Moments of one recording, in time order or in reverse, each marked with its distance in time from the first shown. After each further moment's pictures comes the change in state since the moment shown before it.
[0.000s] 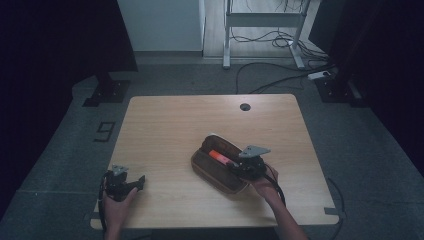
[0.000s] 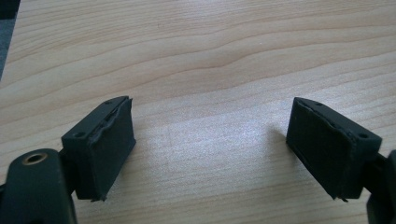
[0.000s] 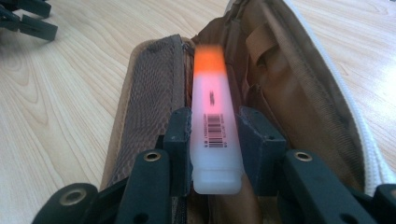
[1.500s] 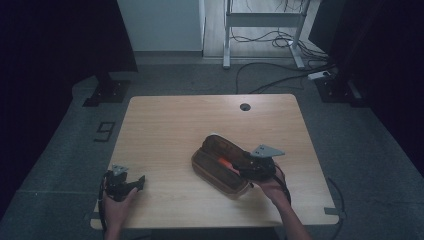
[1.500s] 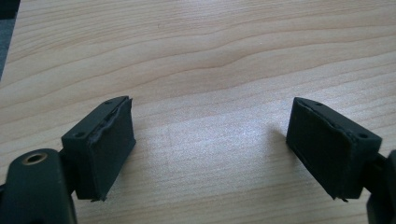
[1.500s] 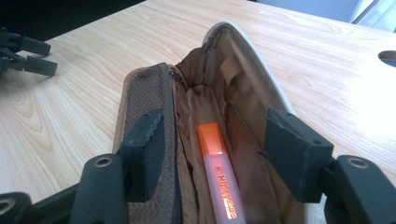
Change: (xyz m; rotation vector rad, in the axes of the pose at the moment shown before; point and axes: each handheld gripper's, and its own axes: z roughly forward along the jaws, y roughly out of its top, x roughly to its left) left arm 0.000 0.000 0.000 0.000 0.000 0.000; right arm -0.006 -0.002 -0.032 -0.113 -0.052 0.071
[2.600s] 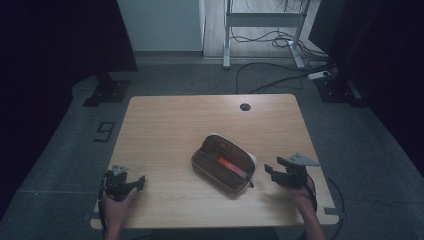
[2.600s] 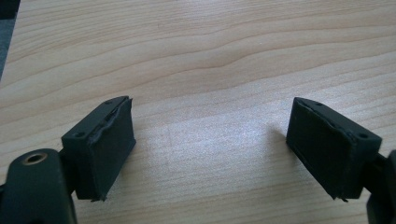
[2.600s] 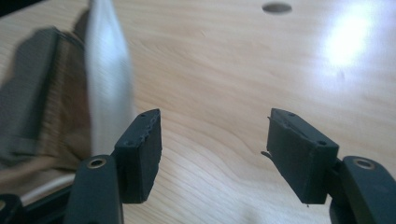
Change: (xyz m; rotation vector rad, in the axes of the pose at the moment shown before) left arm 0.000 0.000 0.000 -0.001 0.000 -0.001; right arm -0.070 -0.068 -0.045 0.001 -0.192 0.137
